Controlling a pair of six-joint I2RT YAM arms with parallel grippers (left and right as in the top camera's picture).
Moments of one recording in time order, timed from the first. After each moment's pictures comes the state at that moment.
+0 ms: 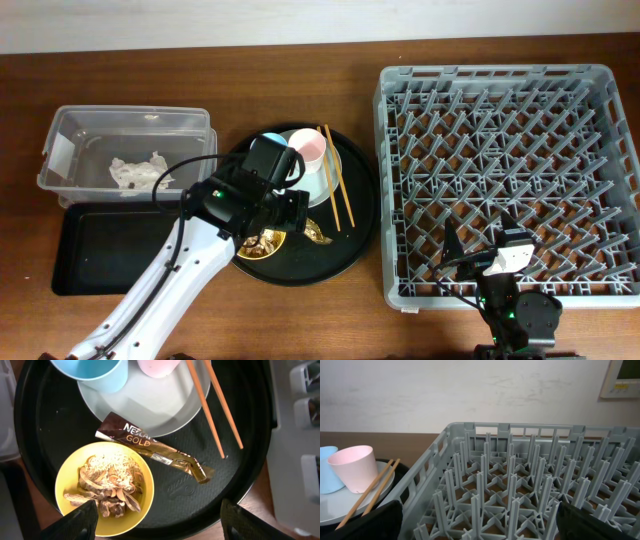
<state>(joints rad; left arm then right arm) -0.52 1.42 1.21 -0.94 -0.04 -0.31 -0.09 0.01 0.01 -0.06 -0.19 0.02</state>
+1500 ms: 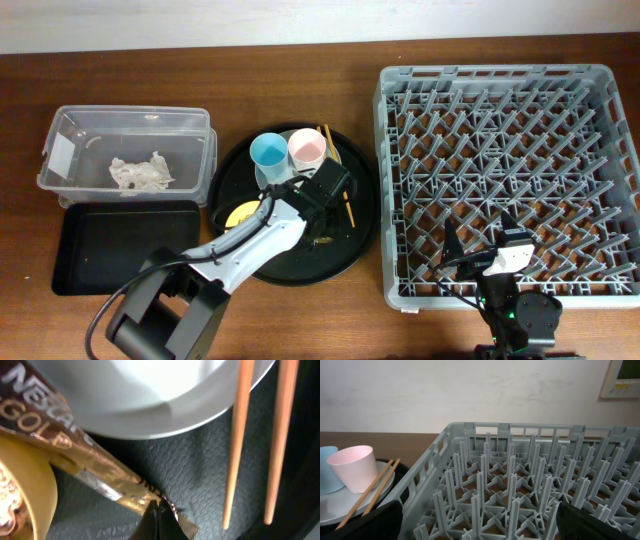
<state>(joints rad) -0.68 1.78 1.12 -0.66 -0.10 -0.84 -0.09 0.01 0.01 -0.06 -0.19 0.02</state>
